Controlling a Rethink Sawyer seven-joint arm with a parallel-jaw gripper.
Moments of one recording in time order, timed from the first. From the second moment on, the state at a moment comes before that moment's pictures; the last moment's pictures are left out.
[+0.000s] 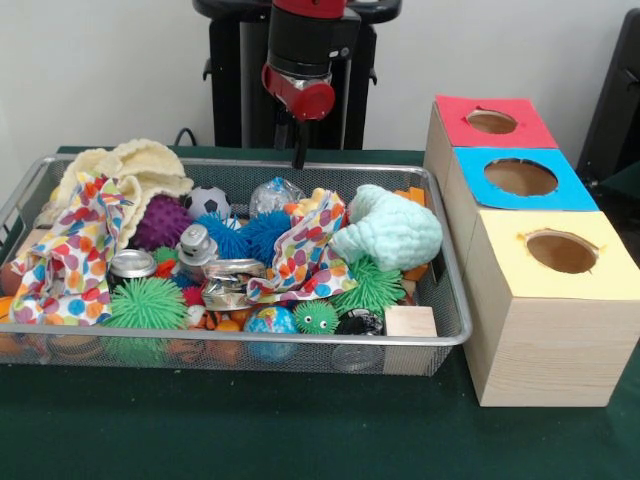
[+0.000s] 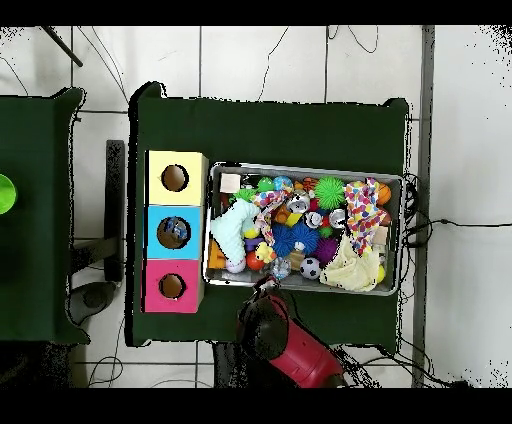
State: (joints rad) arm -0.32 -0.66 -0.08 2.32 0.31 -0.19 2.19
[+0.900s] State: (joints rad) arm -0.28 -0.65 -0.08 2.30 0.39 -0.16 2.19
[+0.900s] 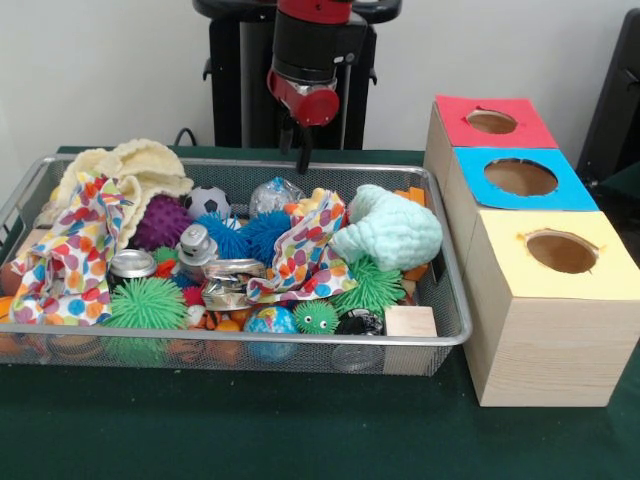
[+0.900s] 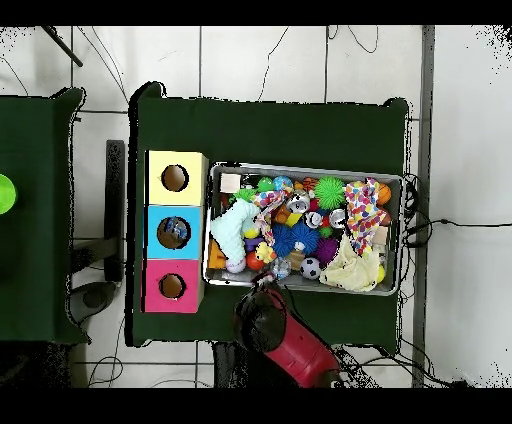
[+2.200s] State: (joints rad) arm -0.26 -0.60 -0.08 2.20 0.44 -0.12 2.19
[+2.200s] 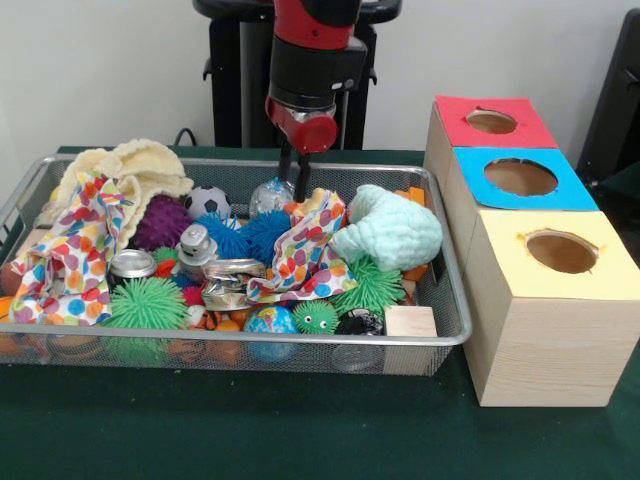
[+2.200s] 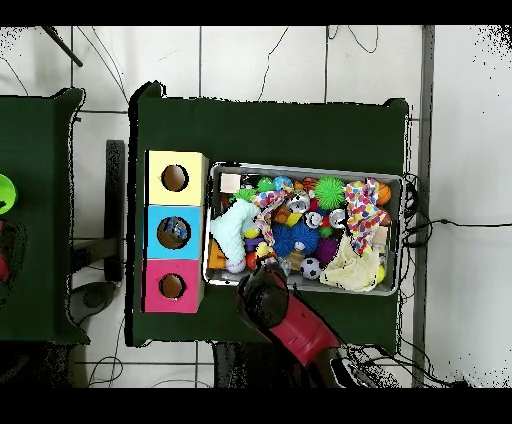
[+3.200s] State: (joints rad) arm -0.28 -0.57 -0.08 2.20 0.44 -0.12 2.19
